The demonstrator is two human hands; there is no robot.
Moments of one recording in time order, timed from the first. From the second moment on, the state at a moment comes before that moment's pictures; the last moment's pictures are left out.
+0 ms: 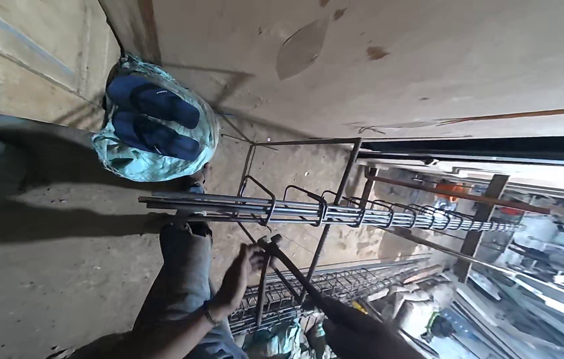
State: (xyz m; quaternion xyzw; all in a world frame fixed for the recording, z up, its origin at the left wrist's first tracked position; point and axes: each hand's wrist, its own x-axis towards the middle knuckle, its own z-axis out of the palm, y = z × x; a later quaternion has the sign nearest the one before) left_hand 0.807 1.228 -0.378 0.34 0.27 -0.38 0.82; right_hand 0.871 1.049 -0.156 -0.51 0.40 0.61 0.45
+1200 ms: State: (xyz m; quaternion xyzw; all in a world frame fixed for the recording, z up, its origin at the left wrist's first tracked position) left_hand 0.892 1.245 -0.497 0.61 0.32 -0.23 0.69; right_hand 0.862 1.113 -0.168 -0.86 -0.18 0.27 -0.40
